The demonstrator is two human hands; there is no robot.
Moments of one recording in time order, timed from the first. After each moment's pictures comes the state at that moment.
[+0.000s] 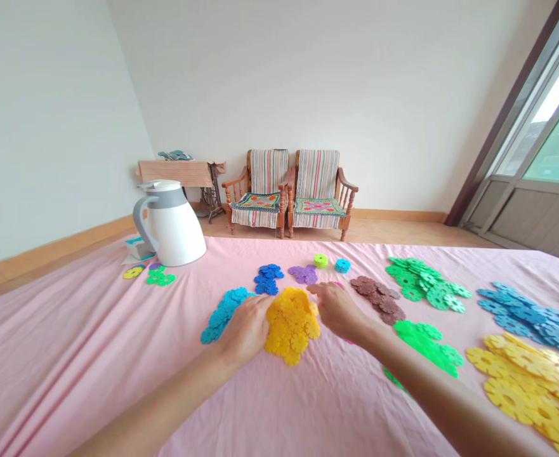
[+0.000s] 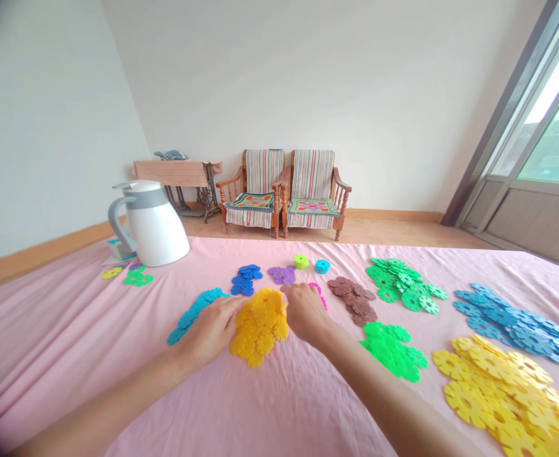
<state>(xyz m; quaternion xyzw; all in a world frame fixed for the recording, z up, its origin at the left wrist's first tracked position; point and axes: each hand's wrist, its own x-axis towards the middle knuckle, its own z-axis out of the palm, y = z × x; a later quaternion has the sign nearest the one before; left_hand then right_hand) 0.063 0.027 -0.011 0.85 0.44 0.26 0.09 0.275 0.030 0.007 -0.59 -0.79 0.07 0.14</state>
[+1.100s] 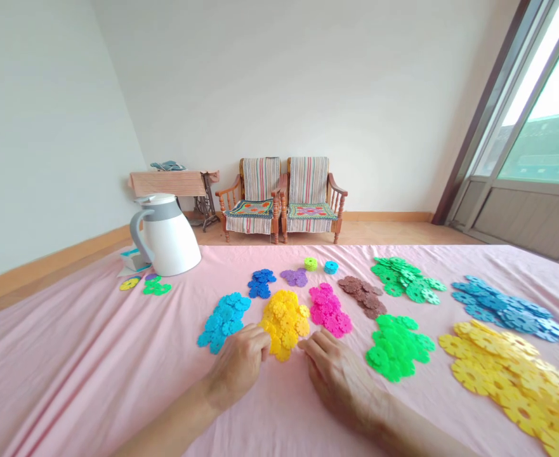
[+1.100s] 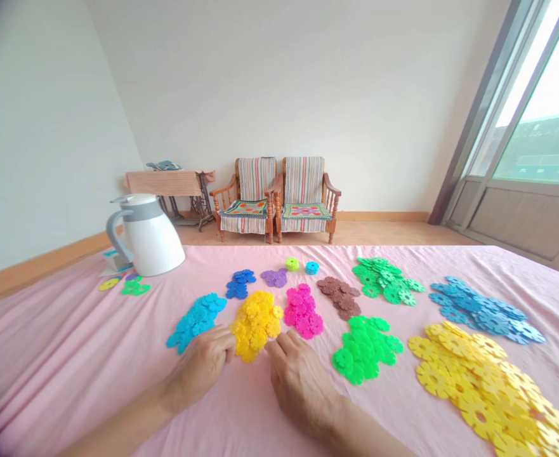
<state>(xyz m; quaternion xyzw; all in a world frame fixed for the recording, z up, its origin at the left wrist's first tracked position) 0.059 -0.016 -0.025 0.88 0.40 0.23 0.07 0.271 -0.069 -0.019 -0.48 -0.84 0.06 0.23</state>
